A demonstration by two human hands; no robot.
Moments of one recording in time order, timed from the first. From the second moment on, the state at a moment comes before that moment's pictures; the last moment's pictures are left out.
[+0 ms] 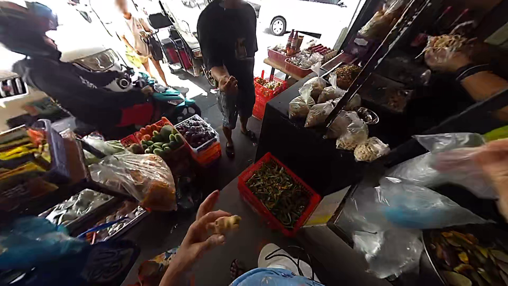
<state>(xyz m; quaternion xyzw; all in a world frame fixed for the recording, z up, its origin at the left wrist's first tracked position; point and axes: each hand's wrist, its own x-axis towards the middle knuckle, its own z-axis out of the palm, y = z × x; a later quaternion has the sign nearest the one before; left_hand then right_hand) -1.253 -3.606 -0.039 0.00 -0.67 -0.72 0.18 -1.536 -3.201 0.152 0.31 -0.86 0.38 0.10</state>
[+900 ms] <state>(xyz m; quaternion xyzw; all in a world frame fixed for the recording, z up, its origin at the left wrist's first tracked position) -1.554 -3.848 -0.072 0.16 -0.28 -0.94 0.06 -1.698 -3.605 -0.002 0.33 -0.81 0.47 0.12</state>
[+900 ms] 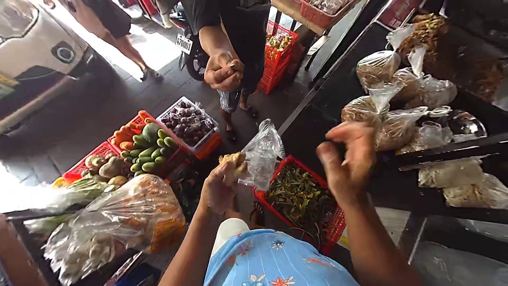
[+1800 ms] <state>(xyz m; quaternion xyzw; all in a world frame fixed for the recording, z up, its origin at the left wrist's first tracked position) -1.616 -3.952 -0.102 0.17 -0.32 -0.93 -0.05 -1.711 -3.766 -0.062 -0.03 -0.64 0.74 -0.23</state>
